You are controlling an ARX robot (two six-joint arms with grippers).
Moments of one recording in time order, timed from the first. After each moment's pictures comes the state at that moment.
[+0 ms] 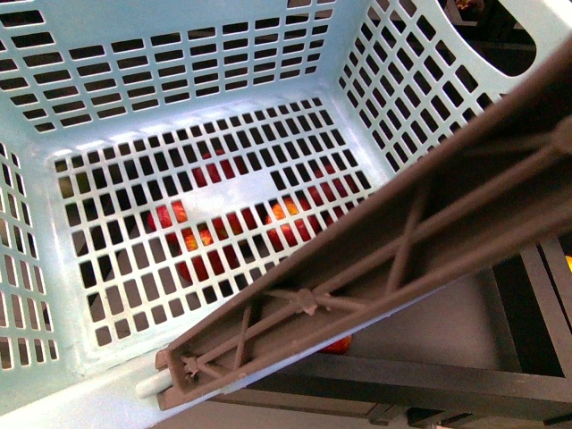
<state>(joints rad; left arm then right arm) -0.65 1.39 1.18 -0.32 0.04 -1.05 -0.58 1.34 0.70 0.23 -0.81 0.00</state>
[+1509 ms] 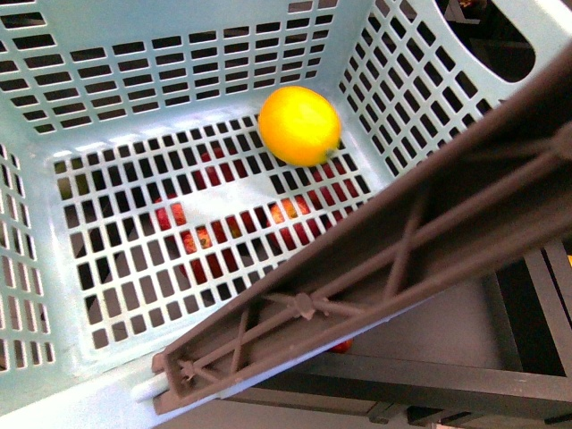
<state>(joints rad) -0.65 1.40 1.18 -0.32 0.04 -1.05 0.03 1.07 0.47 0.58 -0.01 0.12</state>
